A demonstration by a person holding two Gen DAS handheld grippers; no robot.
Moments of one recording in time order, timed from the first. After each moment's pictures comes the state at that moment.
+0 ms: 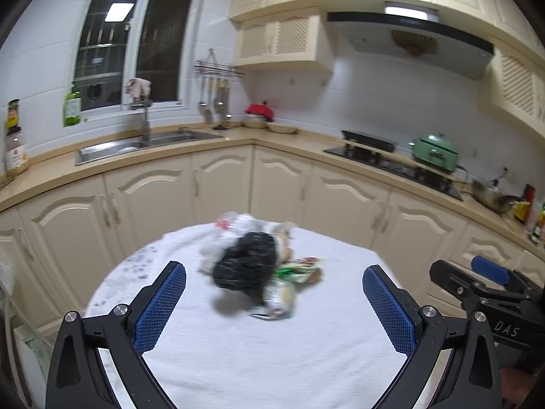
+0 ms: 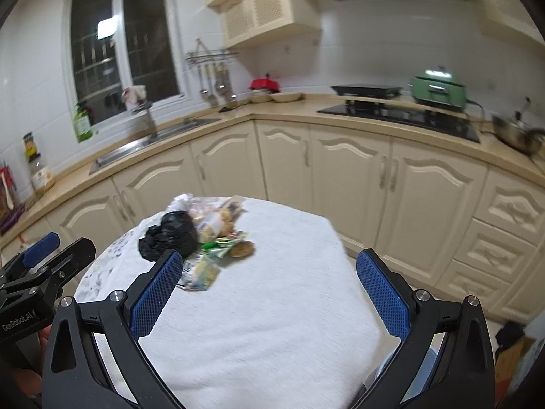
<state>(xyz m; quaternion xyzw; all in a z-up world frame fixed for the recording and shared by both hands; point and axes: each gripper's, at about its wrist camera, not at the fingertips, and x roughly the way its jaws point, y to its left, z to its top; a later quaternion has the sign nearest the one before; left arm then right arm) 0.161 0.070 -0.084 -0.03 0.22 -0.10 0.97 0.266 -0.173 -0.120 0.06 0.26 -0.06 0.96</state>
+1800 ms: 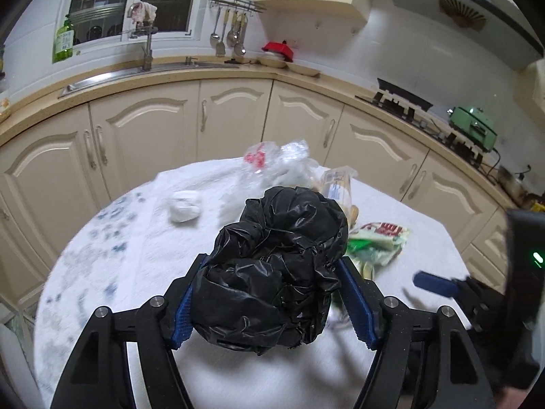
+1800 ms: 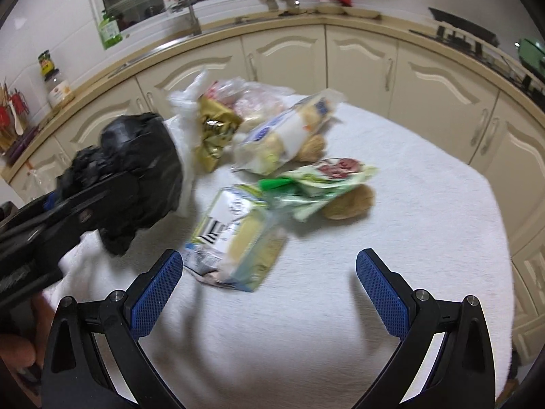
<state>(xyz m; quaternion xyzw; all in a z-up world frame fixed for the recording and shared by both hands) 0.464 0.104 -0.163 -0.06 0.35 -0.12 0.93 0.424 -0.109 -0.256 0.02 0.43 0.06 0.90</state>
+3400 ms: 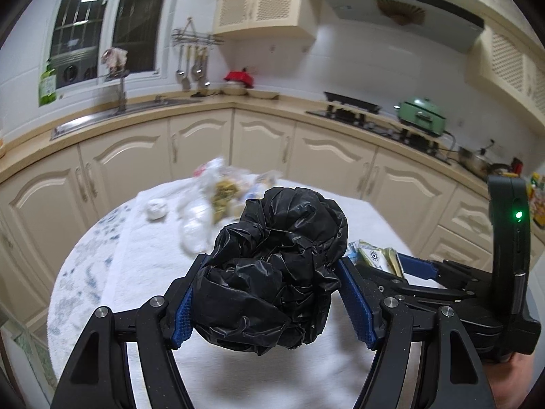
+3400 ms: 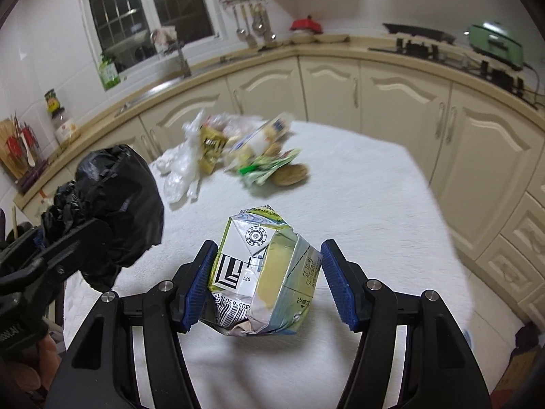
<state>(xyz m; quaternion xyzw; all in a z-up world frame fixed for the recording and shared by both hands) 0.269 0.032 -0.135 -0.01 0.28 -0.17 0.94 0.305 -0.158 -0.209 0.07 0.36 0.03 0.93</state>
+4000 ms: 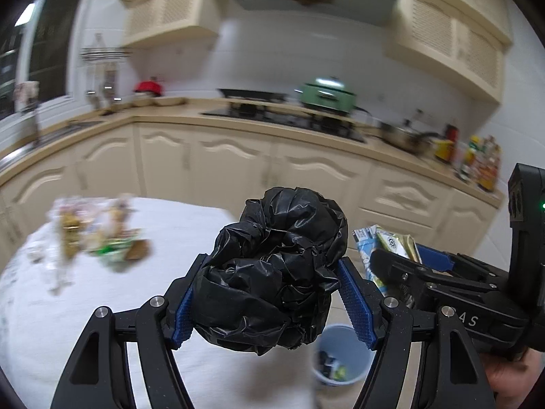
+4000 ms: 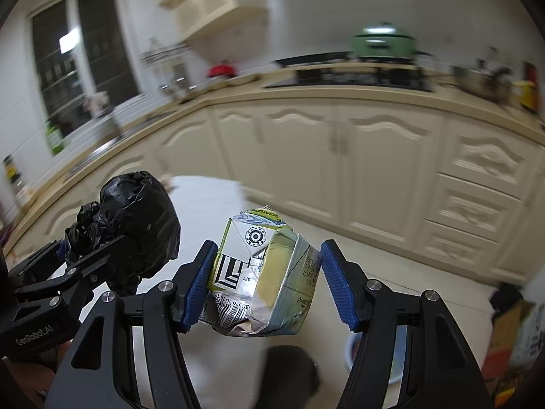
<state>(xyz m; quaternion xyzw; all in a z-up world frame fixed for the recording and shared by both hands) 0.242 -0.156 -0.118 0.03 0.28 -0.32 0.90 0.185 -0.320 -0.160 0.13 0.29 -0.12 0.94</state>
